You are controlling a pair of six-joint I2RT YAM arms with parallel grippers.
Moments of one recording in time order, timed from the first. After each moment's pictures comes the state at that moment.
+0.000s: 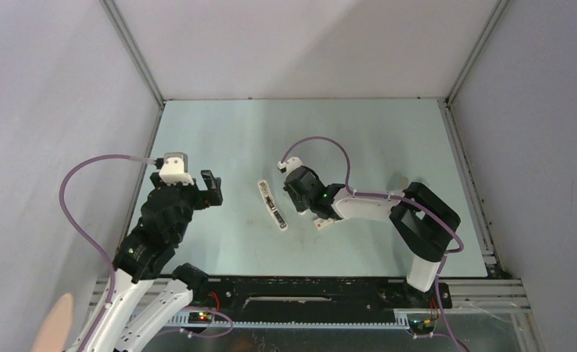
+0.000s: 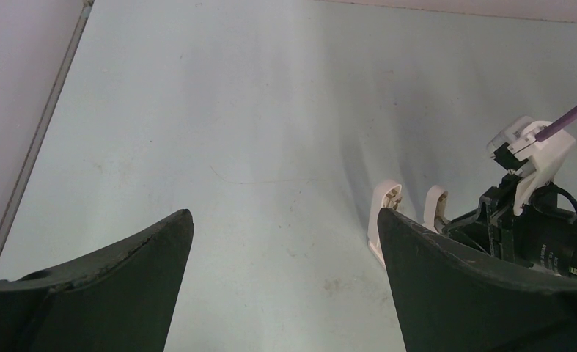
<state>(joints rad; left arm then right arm) -0.48 0.51 0.82 -0.58 -0.41 -0.23 0.93 1.79 1.04 -0.05 0.24 0.24</state>
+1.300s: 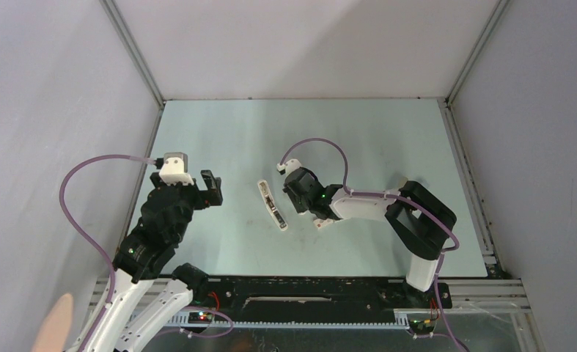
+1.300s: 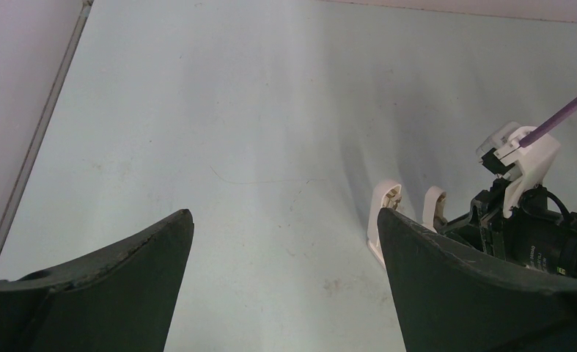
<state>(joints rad) -0.48 0.51 0.82 -0.58 -0.41 -0.23 0.93 1.82 1.04 -0.04 0.24 0.23</state>
